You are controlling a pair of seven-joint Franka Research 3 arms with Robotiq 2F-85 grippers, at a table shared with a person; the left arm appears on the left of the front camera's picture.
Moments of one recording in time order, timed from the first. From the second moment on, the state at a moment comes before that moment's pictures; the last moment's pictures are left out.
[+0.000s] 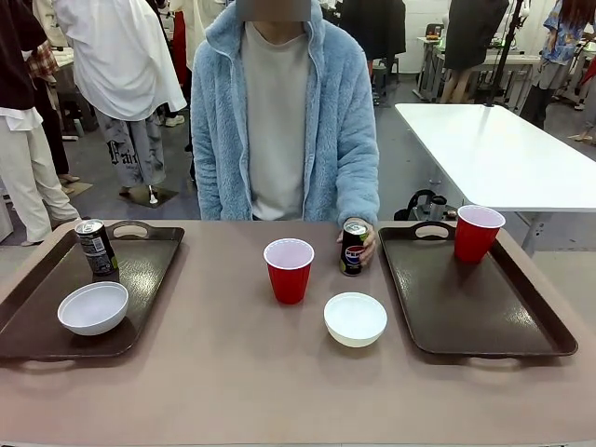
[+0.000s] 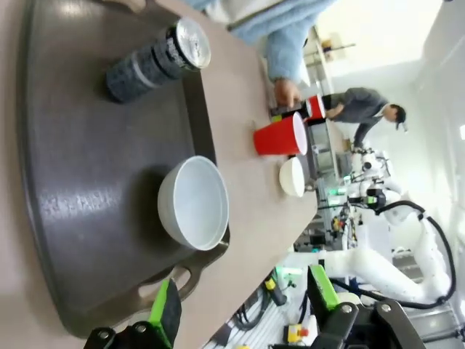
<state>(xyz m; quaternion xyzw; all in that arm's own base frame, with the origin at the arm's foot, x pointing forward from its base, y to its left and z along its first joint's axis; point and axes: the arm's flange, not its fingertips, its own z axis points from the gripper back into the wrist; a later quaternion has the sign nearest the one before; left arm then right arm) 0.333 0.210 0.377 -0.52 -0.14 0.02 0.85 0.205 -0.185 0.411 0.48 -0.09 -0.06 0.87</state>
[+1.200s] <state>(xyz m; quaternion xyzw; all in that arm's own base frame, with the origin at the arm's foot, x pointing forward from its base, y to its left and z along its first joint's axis) 0.340 0.201 0.386 -0.52 -0.14 0.04 0.84 0.222 -0.174 0.414 0.45 -0.08 -0.07 0.89</state>
